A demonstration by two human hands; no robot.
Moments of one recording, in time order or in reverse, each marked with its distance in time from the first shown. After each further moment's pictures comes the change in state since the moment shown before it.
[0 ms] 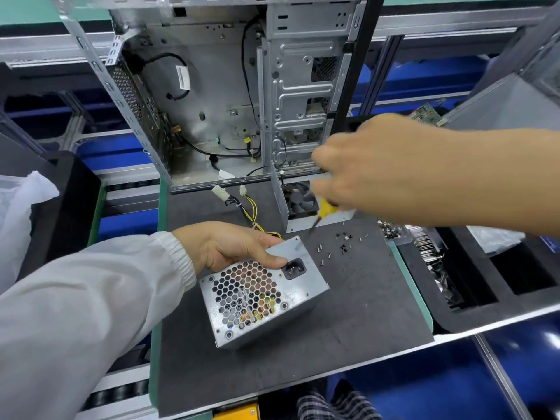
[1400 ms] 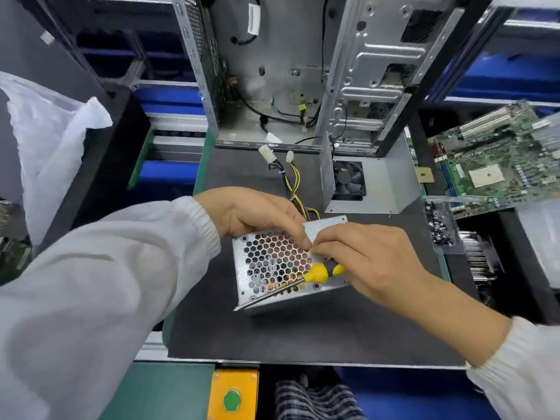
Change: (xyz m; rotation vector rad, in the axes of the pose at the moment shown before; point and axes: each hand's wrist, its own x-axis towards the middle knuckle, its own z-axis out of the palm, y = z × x) left_hand -0.009 -0.017 -0.010 0.078 0.077 0.093; right_hand 0.007 -0.126 0.089 0.564 0.393 0.249
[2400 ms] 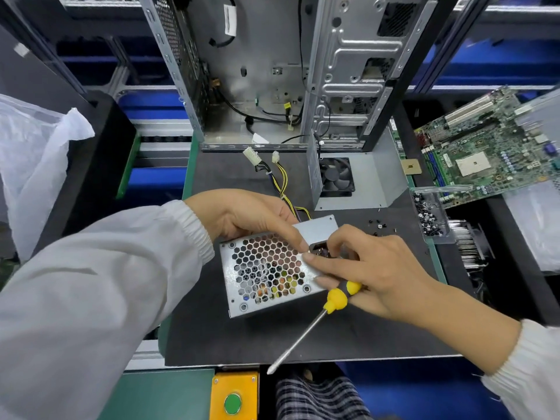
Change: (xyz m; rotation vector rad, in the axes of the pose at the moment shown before) left_hand 0.001 0.009 0.006 0.083 0.030 -0.044; right_hand -0.027 0.004 -0.006 0.075 -0.090 0.079
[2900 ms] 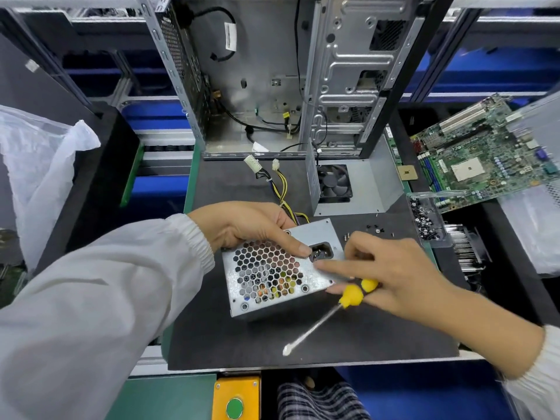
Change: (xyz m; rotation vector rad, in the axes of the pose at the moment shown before) left_hand 0.001 -0.008 0.002 -0.046 0.066 0.055; right_hand -0.003 -0.001 -0.027 0.056 -0.172 0.105
